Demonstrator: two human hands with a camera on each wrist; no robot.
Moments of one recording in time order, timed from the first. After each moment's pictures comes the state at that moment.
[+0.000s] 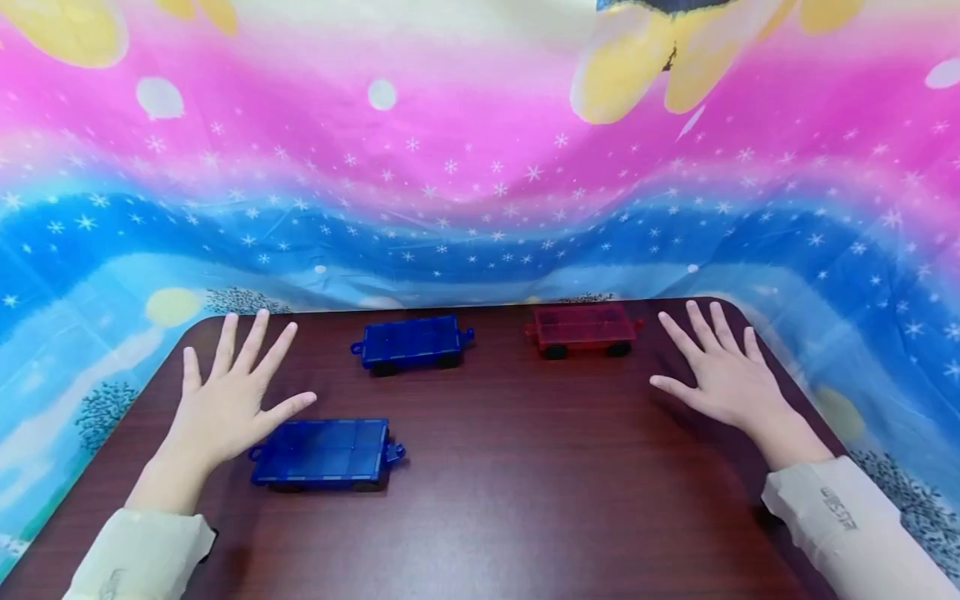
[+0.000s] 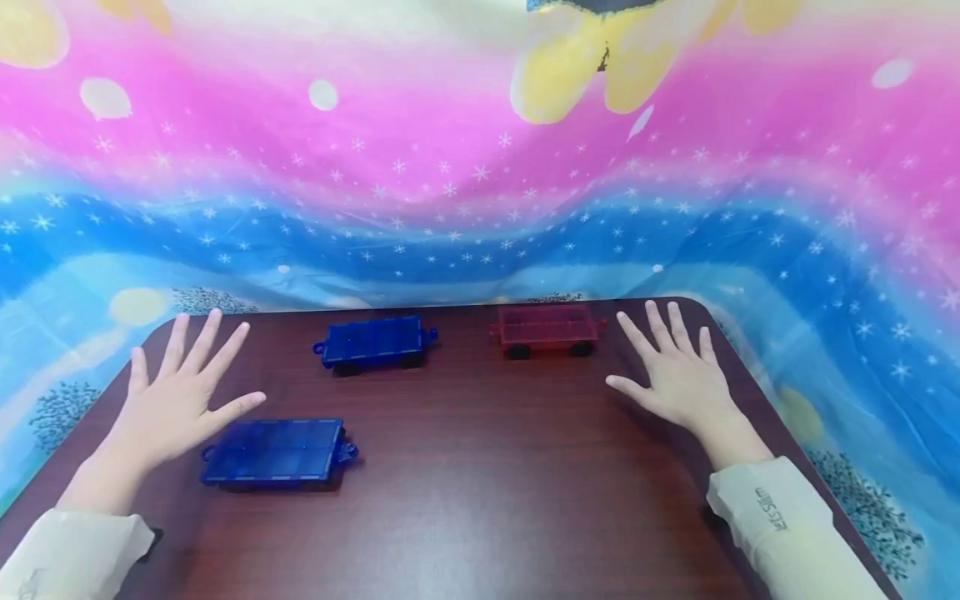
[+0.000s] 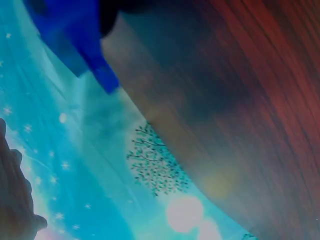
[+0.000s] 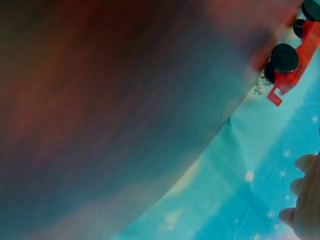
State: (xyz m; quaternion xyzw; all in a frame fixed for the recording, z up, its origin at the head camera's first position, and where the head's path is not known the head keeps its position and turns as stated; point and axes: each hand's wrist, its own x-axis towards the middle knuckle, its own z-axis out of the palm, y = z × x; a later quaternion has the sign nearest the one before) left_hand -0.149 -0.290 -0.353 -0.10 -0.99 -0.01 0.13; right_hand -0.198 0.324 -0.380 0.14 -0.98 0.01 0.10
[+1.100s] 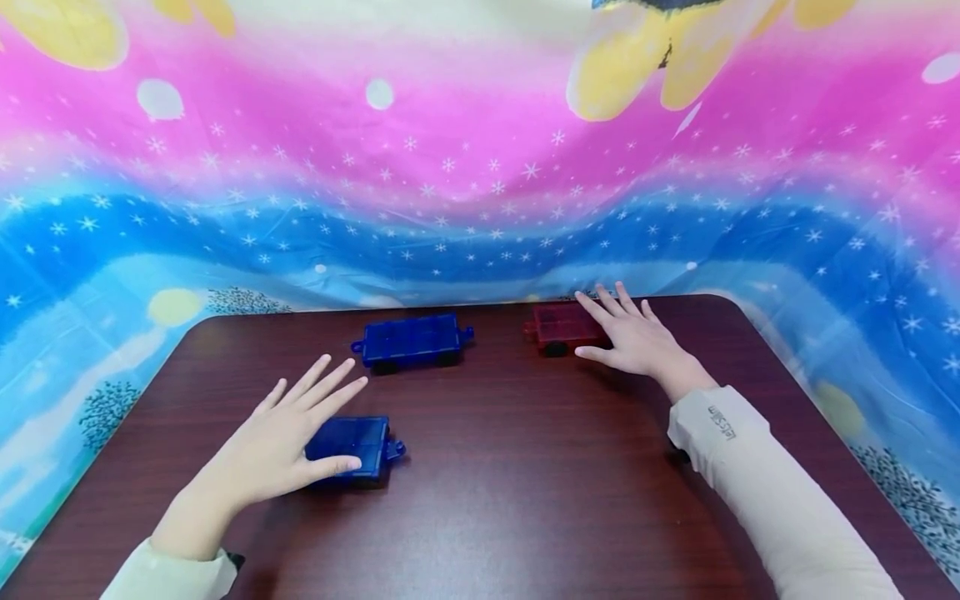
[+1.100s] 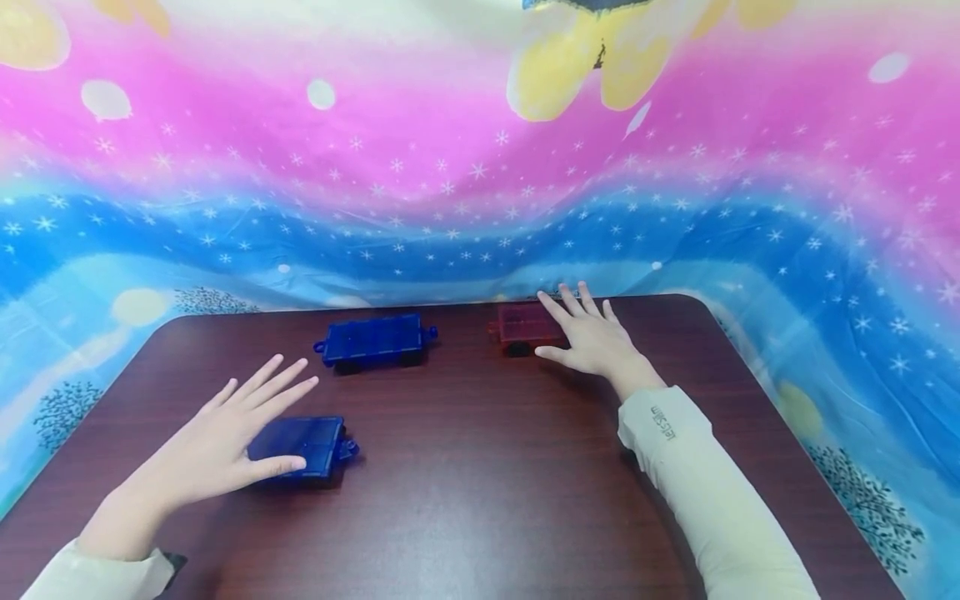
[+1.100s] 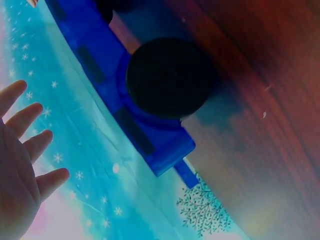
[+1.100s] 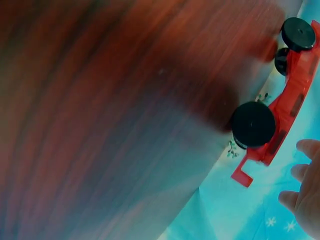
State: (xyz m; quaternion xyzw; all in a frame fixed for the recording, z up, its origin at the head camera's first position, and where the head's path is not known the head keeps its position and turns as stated) left_hand -0.115 -0.235 -0.351 -0.24 -0.97 -0.07 0.04; right_hand -0.267 0.243 -0.378 0.21 -0.98 0.06 0.00
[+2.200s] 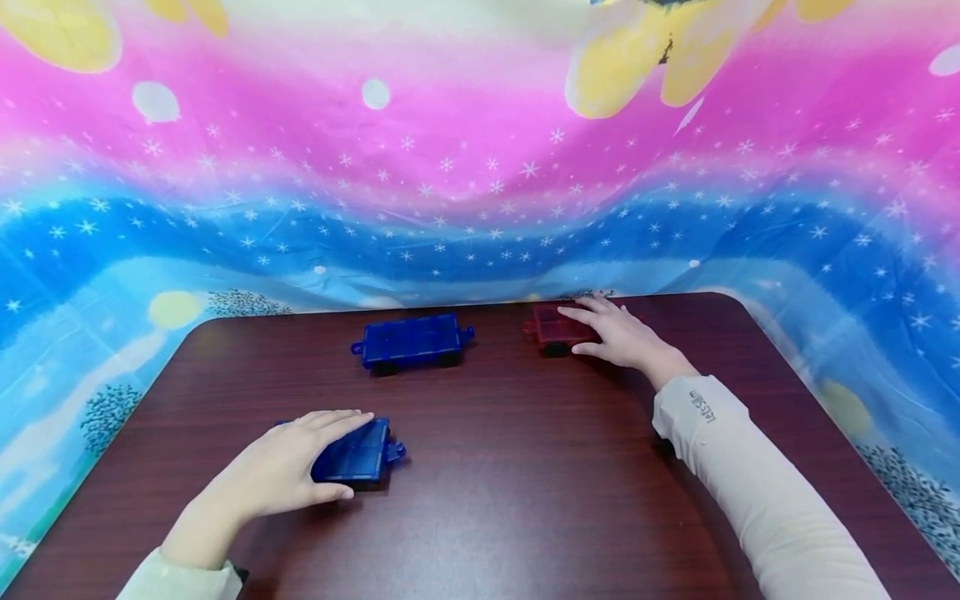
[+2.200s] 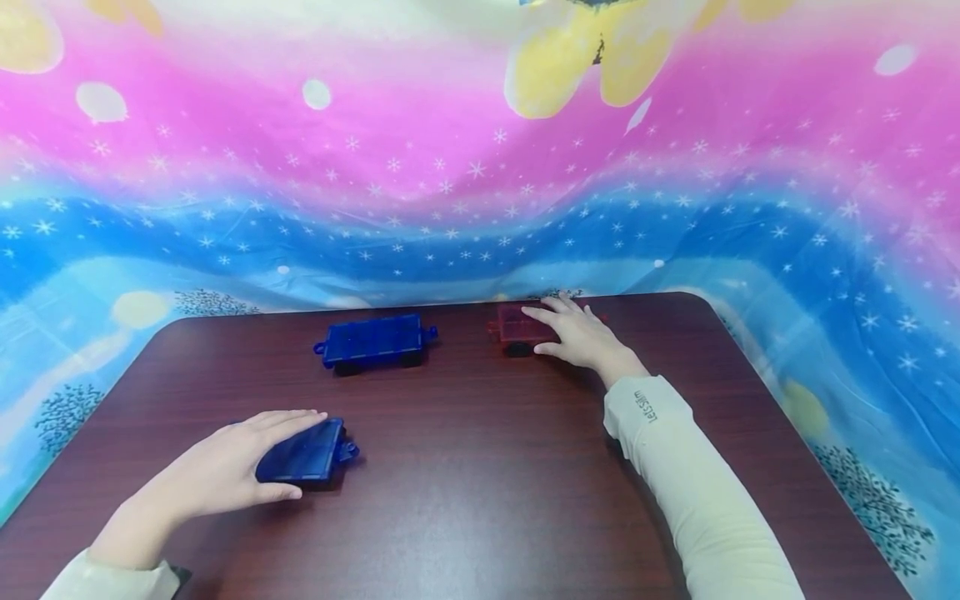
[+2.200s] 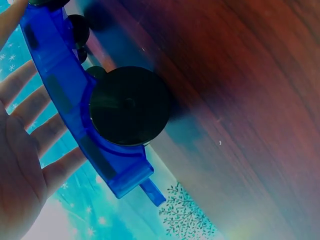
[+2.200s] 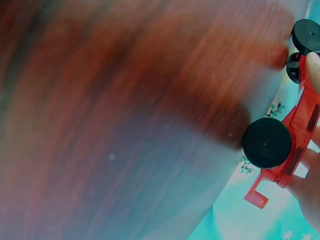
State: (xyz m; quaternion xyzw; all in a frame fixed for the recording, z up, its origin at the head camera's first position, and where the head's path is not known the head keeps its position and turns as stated) left_hand -0.112 -0.235 -0.372 -0.24 -0.97 -0.07 -0.03; right_hand -0.289 0.232 -0.391 0.25 -0.96 0.11 -0.02
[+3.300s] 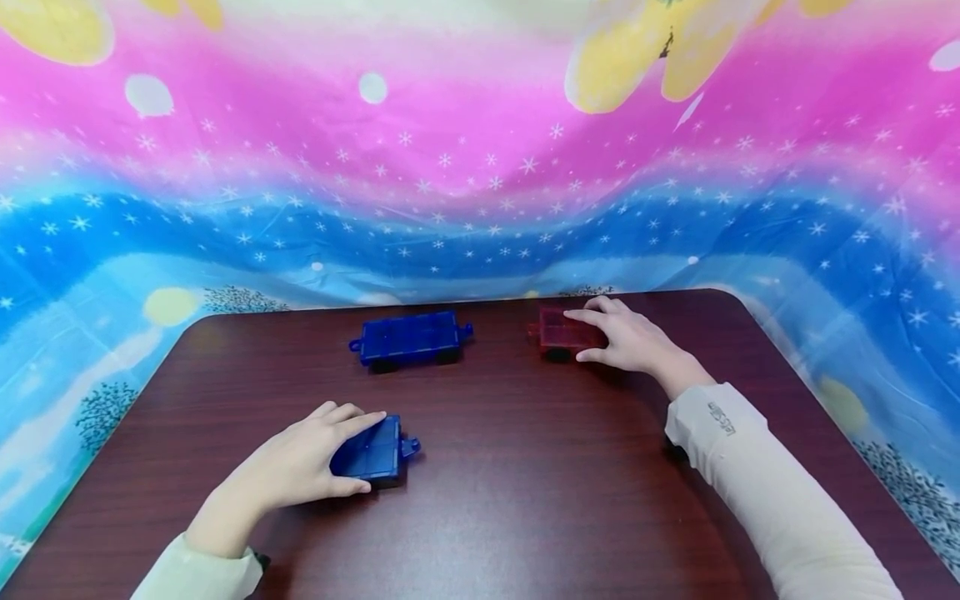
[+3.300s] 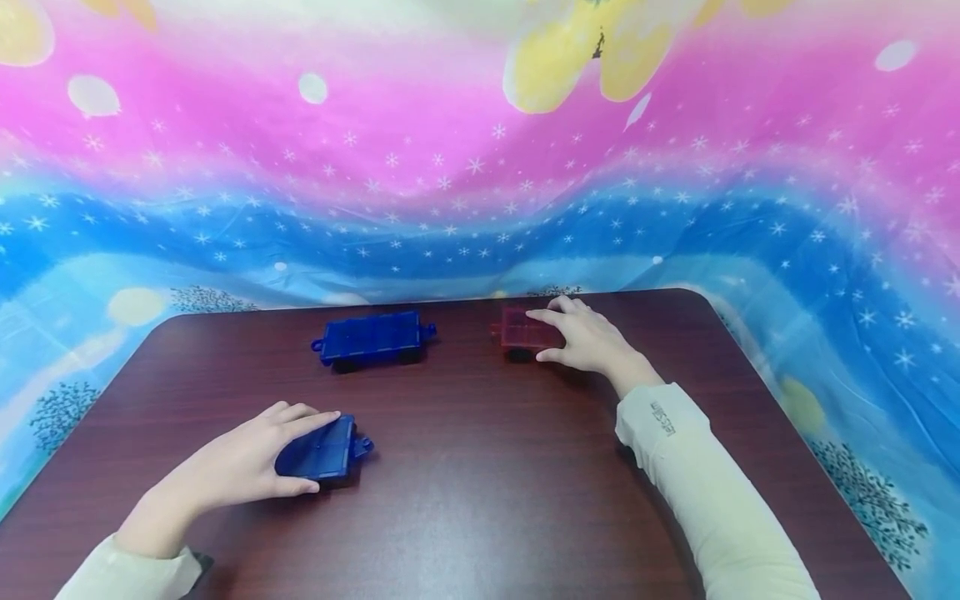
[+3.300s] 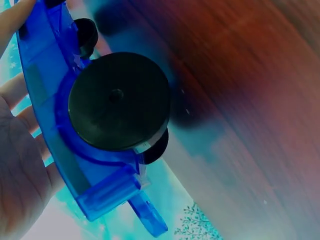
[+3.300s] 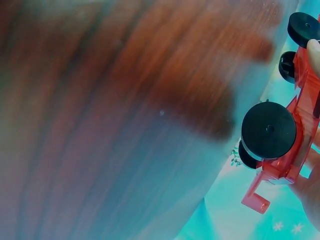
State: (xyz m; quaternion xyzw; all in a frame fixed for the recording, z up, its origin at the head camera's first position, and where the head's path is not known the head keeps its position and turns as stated) left_hand -0.118 -0.215 -0.370 -0.26 -0.96 -0.07 -0.05; right_hand -0.271 0.238 -0.385 0.25 -0.96 0.11 0.03
